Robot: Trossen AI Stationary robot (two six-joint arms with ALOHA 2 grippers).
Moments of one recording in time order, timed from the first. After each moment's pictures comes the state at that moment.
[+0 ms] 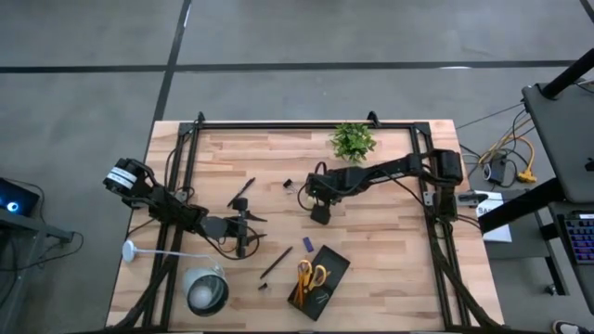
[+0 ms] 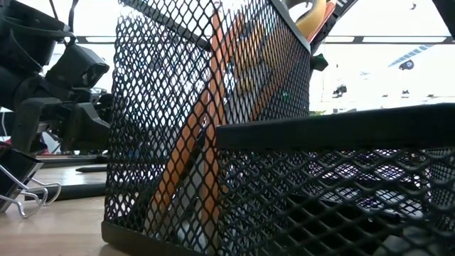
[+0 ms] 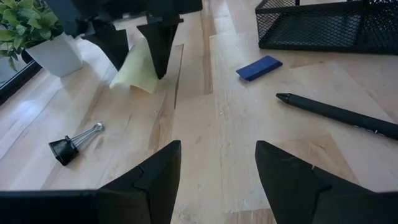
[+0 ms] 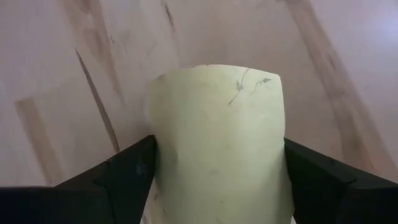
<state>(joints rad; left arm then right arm) -0.40 1.57 0.16 1.04 -0.47 0.06 -0.09 1.93 1.17 -0.46 0.06 0.30</state>
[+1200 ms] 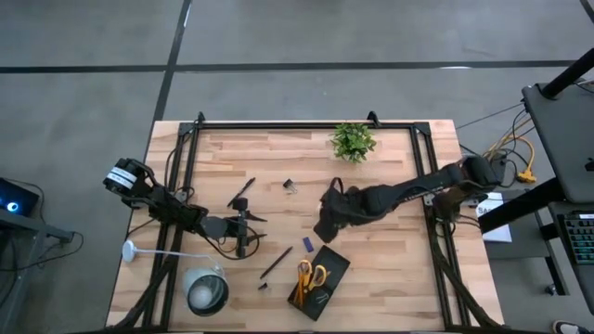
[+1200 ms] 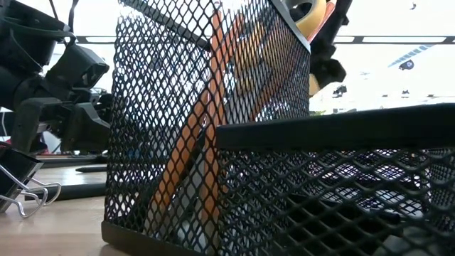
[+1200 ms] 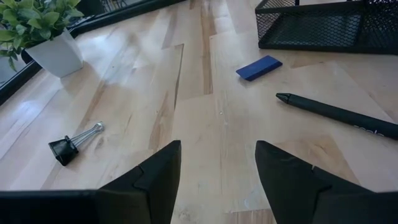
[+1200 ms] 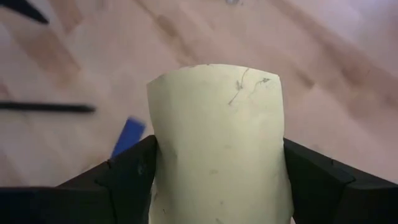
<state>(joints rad) -0.40 1.57 0.16 1.04 -0.47 0.06 0.21 1.69 1.25 -0.74 0.30 0.93</state>
